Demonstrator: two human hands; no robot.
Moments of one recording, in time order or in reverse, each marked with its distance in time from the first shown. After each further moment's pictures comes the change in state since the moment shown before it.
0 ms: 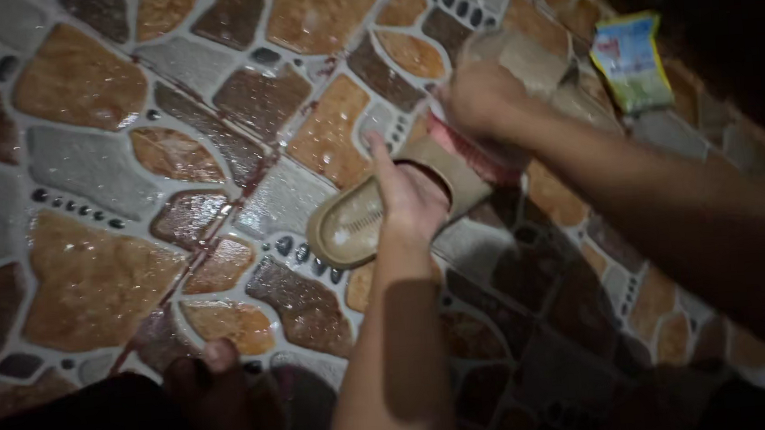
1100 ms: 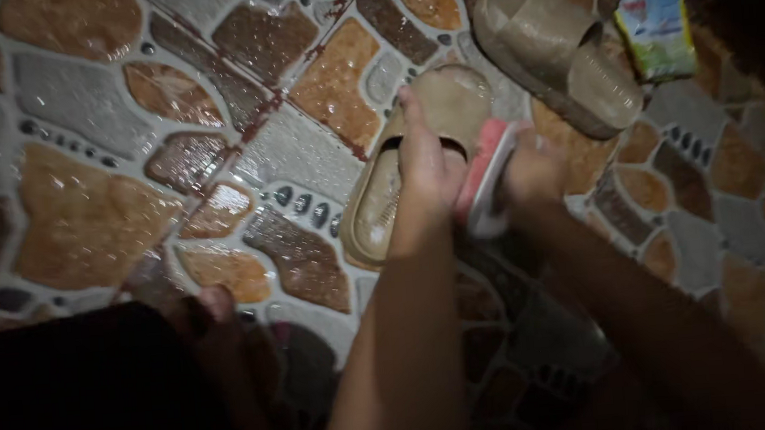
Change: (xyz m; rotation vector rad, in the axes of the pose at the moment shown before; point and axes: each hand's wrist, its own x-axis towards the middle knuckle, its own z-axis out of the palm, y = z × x) left_hand 0.002 -0.020 -0.028 0.010 0.060 0.017; right_hand -0.124 -0.024 0.103 1.023 0.552 1.029
